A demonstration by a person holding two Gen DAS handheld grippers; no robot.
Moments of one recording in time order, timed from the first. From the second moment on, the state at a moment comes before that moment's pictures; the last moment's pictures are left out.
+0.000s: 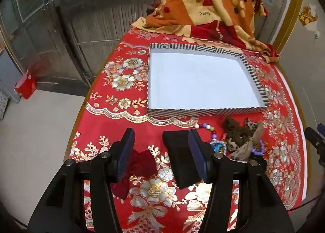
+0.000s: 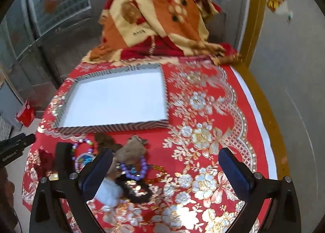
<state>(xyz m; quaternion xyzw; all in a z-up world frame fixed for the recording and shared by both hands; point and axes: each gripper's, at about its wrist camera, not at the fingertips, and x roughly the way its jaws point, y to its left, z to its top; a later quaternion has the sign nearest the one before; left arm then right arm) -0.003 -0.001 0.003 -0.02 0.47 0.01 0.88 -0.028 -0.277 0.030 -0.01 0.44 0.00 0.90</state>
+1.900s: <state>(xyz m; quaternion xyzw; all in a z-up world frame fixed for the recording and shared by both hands) -0.017 0.003 0.008 -0.04 0.49 0.02 0.87 -0.038 -0.241 0.038 0.01 0.44 0.04 0.90</state>
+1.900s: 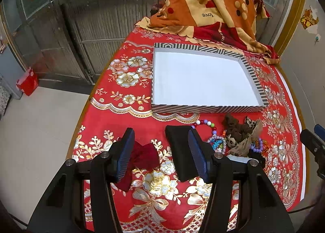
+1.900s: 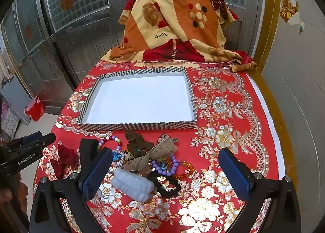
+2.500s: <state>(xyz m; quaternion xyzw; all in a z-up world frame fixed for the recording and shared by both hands) -0.014 0.005 0.004 -0.04 0.51 0.02 0.86 -0.037 -0.240 0.033 -0.01 0.45 0.04 0.89</state>
